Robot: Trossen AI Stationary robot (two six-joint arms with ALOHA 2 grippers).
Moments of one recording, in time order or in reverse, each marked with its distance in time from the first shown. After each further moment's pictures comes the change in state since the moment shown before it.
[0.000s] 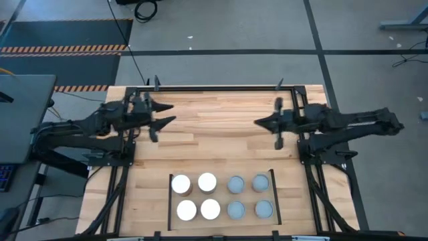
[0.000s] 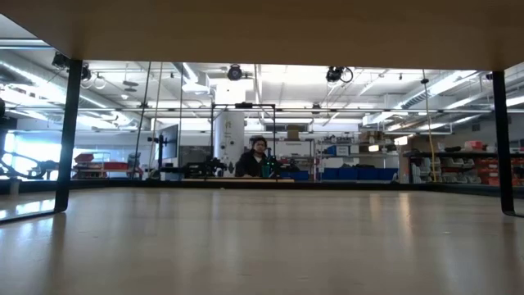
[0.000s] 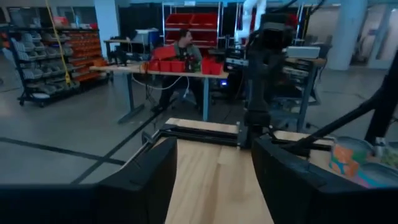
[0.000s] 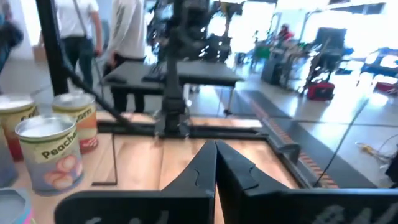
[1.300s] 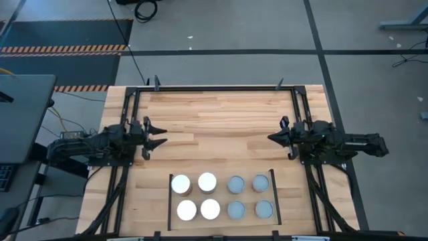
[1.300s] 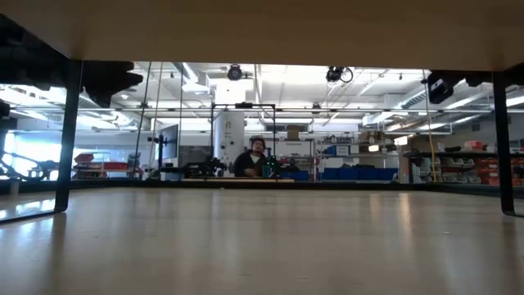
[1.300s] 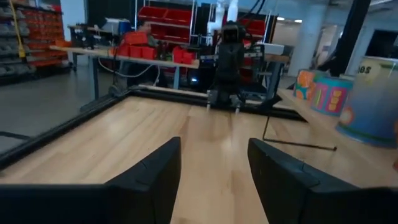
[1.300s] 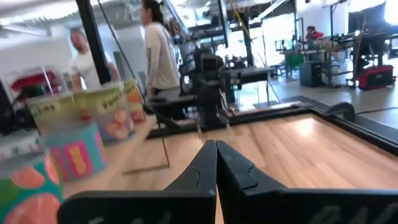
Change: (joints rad) left arm -0.004 -0.678 -0.688 0.030 0.117 -0.102; right arm -0.142 -0.740 -0.670 0.092 -0.246 0.287
